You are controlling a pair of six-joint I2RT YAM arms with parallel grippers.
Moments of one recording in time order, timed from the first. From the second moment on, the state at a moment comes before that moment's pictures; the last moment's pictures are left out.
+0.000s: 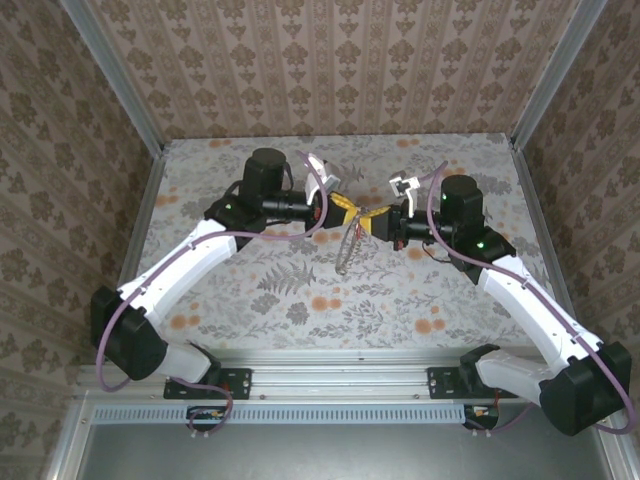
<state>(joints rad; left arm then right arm) -0.68 1.42 1.28 -0.24 0.86 0.04 0.35 1.11 0.94 -0.14 -0.84 0.31</state>
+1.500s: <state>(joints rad) -0.69 1.38 1.22 -0.03 0.80 -0.07 0.34 1.08 0.81 0.40 -0.82 0.71</state>
